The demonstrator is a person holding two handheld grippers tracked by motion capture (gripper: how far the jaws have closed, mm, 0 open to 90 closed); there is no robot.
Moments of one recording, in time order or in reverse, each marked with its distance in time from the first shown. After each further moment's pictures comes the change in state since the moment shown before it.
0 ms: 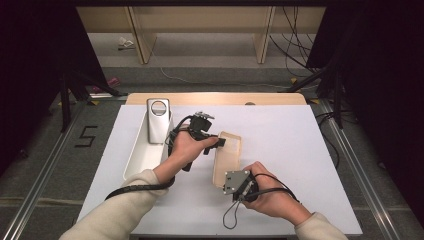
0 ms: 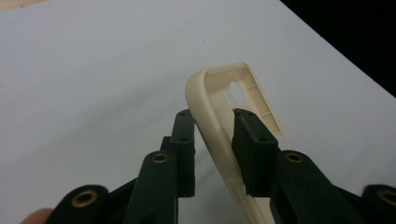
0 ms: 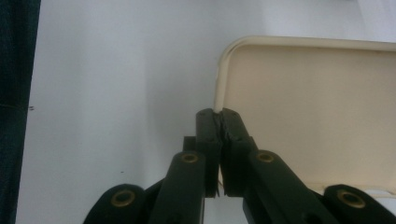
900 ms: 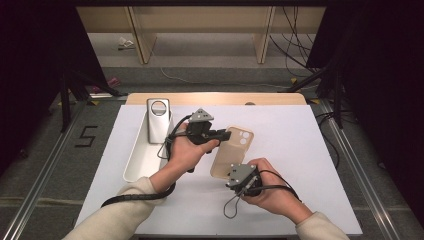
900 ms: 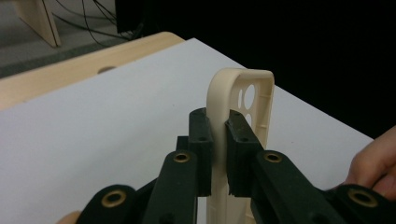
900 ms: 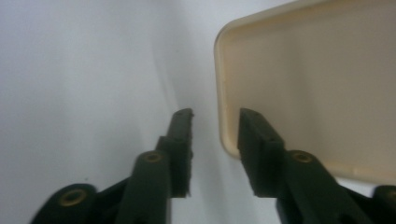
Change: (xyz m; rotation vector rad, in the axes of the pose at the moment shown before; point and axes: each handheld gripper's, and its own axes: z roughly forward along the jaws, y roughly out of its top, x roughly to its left) left arm -0.028 -0.003 -0.033 -0.266 -0.044 0.152; right arm -0.012 -0.013 0.002 -0.038 -0.097 0.124
